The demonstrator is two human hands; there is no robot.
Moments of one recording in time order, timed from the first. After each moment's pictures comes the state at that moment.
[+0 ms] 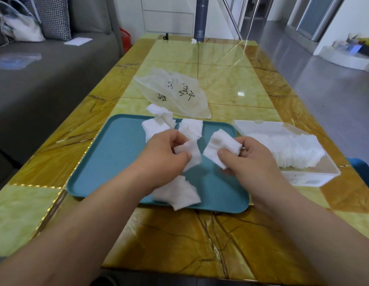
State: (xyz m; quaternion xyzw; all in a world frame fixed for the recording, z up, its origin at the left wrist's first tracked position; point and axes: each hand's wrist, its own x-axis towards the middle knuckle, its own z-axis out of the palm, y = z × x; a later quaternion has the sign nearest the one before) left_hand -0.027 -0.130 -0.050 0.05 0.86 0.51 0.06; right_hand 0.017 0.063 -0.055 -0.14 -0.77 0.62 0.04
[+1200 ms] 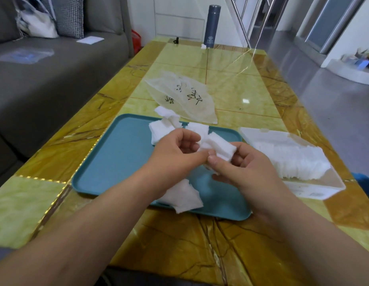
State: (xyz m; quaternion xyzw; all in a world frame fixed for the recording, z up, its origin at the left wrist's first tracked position) left_hand -0.023 -0.117 -0.052 0.02 0.73 0.68 0.07; right_hand 0.024 0.057 -0.045 -0.04 -0.74 0.67 -0.01
